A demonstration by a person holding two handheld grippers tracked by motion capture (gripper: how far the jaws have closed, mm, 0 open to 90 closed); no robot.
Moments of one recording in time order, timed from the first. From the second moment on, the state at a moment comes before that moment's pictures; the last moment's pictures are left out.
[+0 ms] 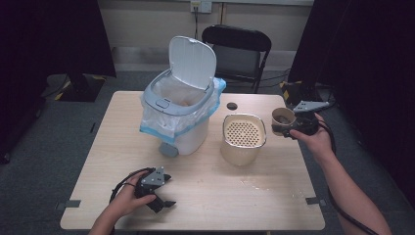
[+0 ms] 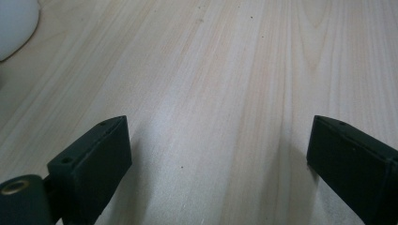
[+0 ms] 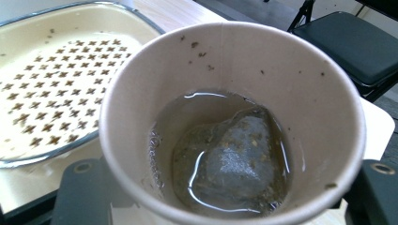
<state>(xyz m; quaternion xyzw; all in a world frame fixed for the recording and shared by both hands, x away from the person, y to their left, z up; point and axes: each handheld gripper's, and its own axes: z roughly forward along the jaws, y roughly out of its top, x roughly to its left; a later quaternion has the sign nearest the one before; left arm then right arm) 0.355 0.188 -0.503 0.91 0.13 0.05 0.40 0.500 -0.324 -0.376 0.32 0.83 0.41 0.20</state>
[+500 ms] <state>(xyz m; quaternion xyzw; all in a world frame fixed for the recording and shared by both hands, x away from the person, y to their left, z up) 0.355 0.188 -0.503 0.91 0.13 0.05 0.40 0.531 -0.315 -0.375 0.33 0.82 0.42 0.21</state>
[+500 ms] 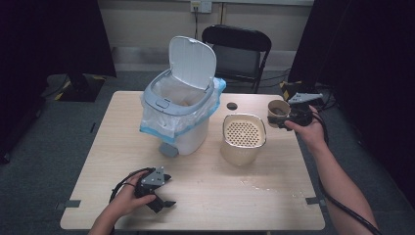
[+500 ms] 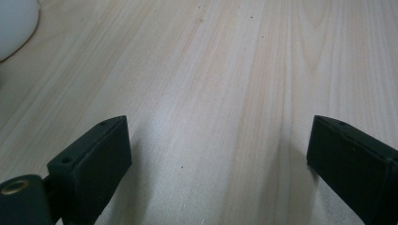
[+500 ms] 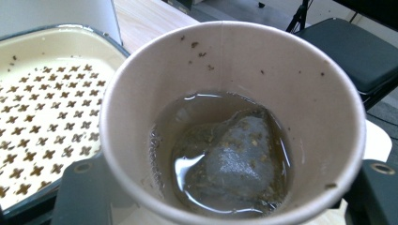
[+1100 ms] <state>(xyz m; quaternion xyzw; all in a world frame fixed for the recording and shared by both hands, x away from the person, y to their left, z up) 0.355 0.188 -0.502 0.91 0.13 0.05 0.40 0.549 -0.305 -0.364 0.30 0.83 0.42 0.22</state>
